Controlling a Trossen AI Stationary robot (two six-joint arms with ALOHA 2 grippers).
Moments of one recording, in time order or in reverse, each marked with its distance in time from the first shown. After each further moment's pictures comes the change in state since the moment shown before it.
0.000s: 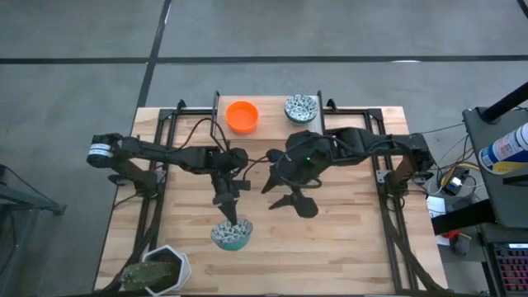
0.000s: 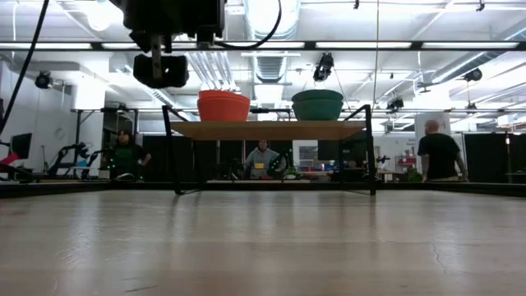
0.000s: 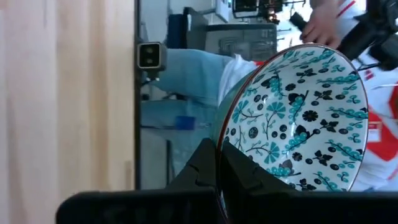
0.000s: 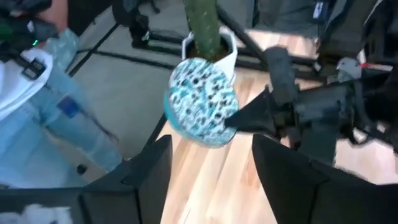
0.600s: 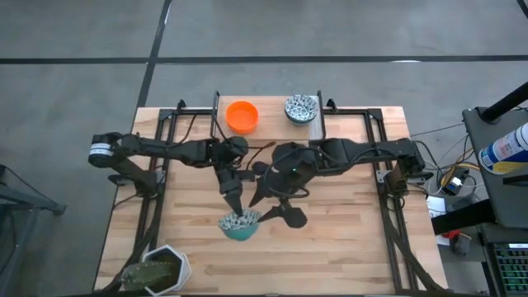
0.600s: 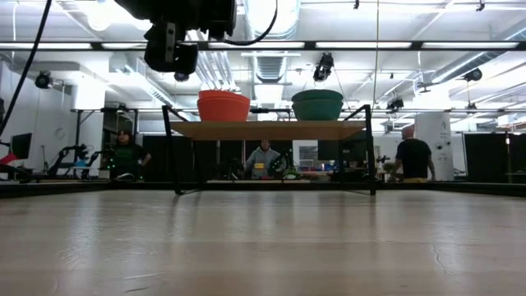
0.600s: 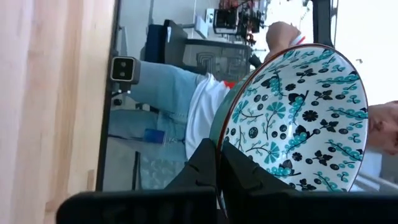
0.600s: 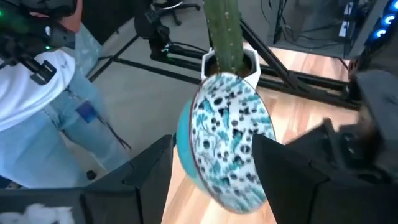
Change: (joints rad) left arm 0.065 0.006 0.043 0.130 0.074 -0.258; right arm 0.022 0.082 -0.003 0.147 -0.068 -0.006
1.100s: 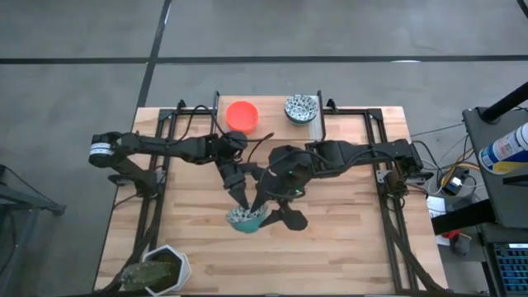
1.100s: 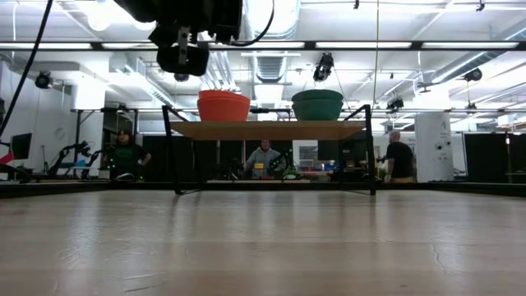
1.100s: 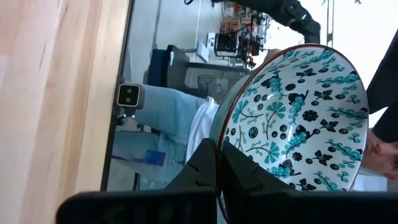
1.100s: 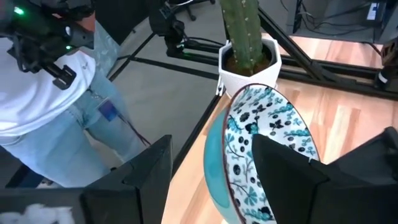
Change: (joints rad) left arm 0.042 0.000 0.007 0.061 -0.055 -0.059; right arm 0.003 0.020 0.000 0.000 -0.069 0.056
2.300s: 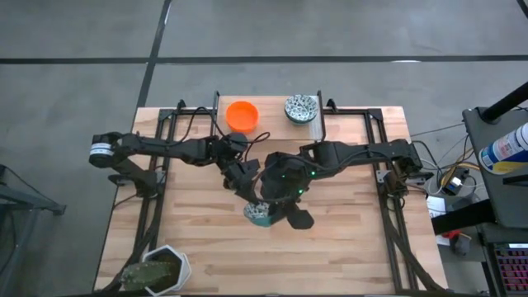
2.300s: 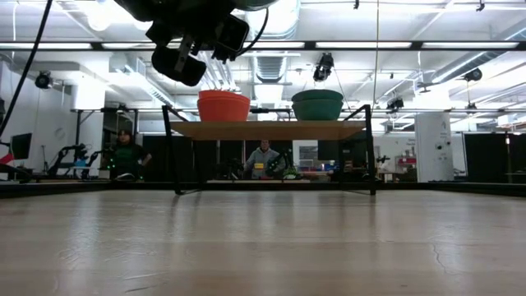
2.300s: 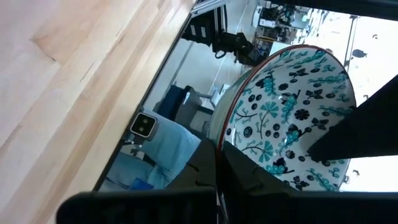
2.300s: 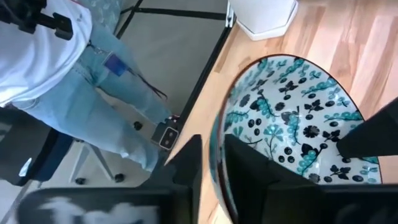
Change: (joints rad) left arm -0.008 0.000 -0.002 0.011 -0.245 -0.284; right arm -0.002 0.001 -0.049 -0.215 -0.075 0.004
